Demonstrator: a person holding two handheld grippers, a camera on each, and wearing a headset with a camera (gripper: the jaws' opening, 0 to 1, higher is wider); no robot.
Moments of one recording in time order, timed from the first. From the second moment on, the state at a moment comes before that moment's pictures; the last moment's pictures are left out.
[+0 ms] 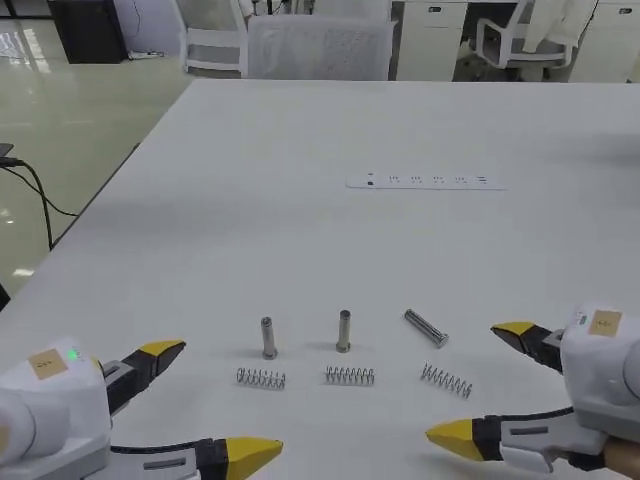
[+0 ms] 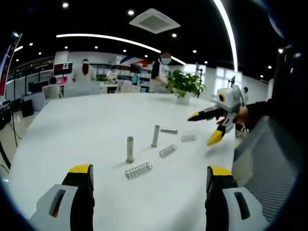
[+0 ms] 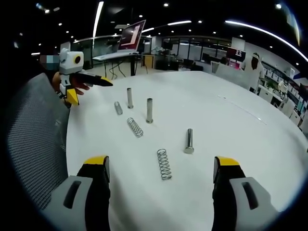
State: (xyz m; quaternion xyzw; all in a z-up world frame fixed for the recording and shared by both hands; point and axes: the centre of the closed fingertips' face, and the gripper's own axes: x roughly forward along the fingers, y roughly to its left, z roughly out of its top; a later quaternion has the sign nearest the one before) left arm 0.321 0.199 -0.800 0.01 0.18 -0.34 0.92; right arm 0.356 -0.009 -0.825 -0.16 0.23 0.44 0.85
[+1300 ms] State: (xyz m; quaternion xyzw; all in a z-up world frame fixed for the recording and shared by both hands) left arm 0.320 0.199 -0.804 0.01 0.19 -0.34 0.92; right arm 0.410 -0.005 -0.797 -0.19 0.23 0.43 0.85
